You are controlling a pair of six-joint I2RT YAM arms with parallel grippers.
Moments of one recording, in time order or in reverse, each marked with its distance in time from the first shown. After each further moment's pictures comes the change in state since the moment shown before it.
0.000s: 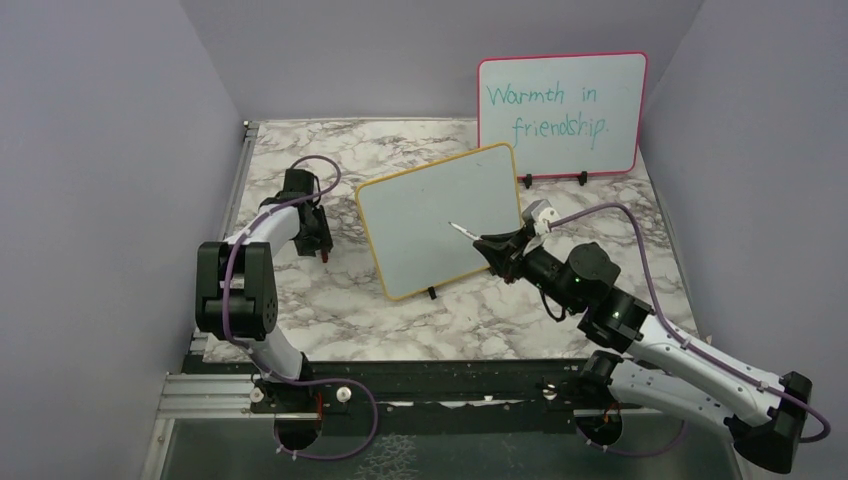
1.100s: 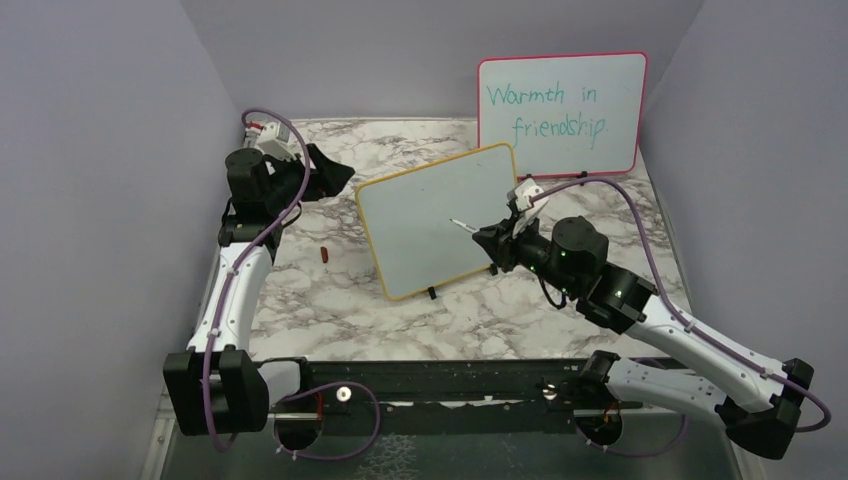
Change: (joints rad) left arm 0.066 -0.518 -0.061 0.506 0.547 -0.135; right arm 0.000 0.132 0.249 -0.291 0.043 -0.002
